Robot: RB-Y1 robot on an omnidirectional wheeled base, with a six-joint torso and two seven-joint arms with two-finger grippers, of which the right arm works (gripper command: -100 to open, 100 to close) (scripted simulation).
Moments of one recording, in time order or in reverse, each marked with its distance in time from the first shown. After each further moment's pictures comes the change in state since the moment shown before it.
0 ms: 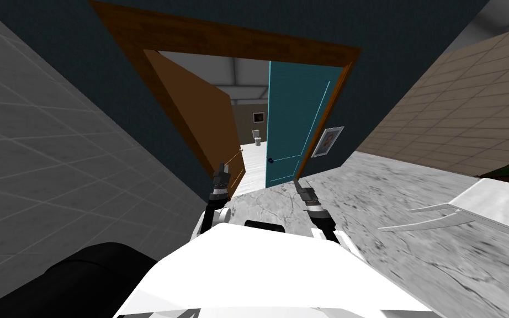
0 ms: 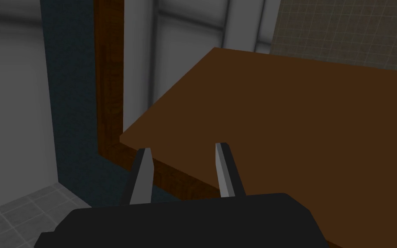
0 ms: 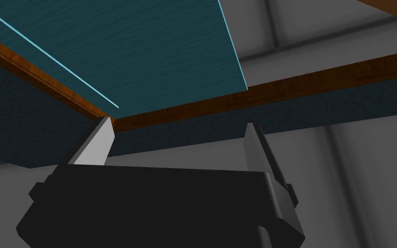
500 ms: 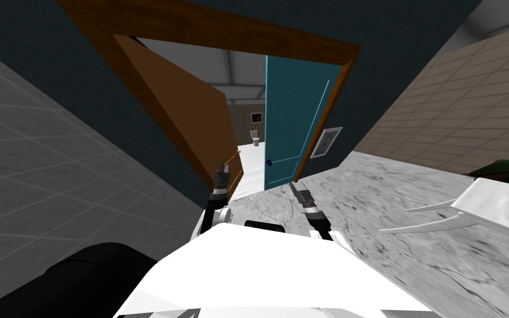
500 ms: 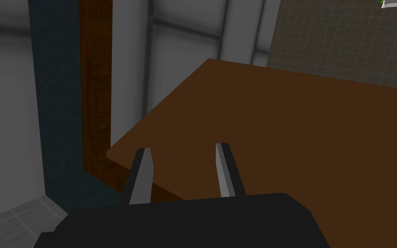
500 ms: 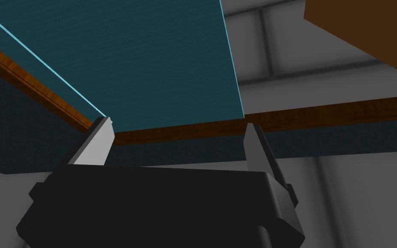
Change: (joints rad) arm -0.025 0.001 0.001 0.112 0.065 -0.051 0.074
